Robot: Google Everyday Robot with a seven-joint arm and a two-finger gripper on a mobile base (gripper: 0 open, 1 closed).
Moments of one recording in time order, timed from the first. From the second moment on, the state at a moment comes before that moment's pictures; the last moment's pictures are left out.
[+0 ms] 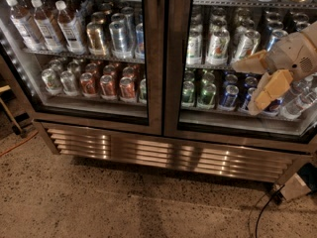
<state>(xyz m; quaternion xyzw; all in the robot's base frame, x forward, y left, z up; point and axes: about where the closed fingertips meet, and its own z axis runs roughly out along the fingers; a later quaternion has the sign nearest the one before) 0.518 -0.195 0.903 -0.58 0.70 0.32 0.27</state>
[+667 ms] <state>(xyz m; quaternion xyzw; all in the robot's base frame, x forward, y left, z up) 0.534 -0.170 0.879 -0.51 0.57 0.53 0.36</state>
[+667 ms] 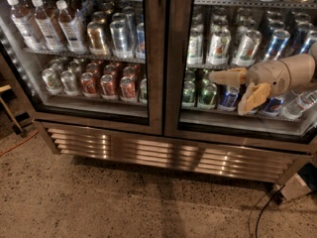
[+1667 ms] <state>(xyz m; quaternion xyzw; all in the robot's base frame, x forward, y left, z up) 0.434 -0.178 0.894 -0.55 0.62 0.45 0.32</state>
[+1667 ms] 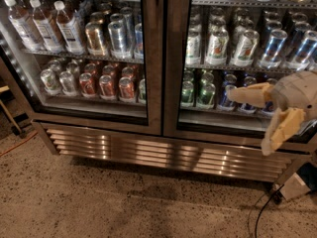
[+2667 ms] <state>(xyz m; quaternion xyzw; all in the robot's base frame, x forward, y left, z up) 0.464 -0.161 0.890 -0.46 0.50 0.65 0.35</state>
